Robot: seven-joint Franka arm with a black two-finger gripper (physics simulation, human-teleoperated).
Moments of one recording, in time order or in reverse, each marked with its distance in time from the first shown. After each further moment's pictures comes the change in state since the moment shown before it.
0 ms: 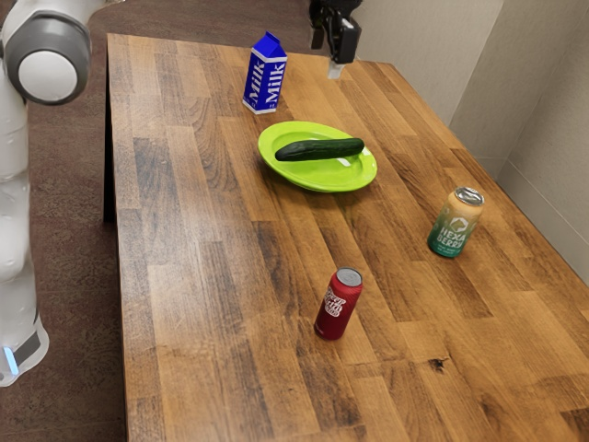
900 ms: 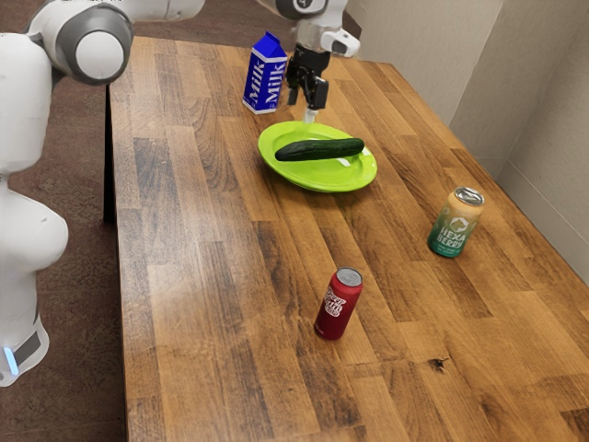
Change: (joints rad) arm 0.868 0.261 -0.648 -0.224 -0.008 0.270 0.127
